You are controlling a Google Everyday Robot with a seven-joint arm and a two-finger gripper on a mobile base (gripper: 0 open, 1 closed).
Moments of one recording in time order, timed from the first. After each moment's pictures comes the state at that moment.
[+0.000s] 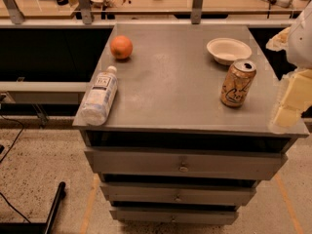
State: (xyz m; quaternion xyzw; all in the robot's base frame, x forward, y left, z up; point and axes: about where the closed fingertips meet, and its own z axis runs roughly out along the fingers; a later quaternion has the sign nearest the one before) arm 0.438 -0.216 0.978 -0.60 0.78 -0.04 0.16
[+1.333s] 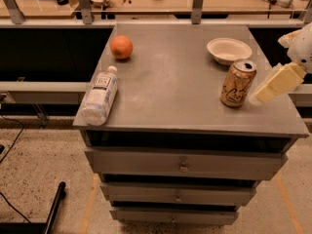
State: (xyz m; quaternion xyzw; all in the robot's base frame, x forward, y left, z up) arm 0.528 -0.256 0.949 -0.47 0.82 0.01 0.32
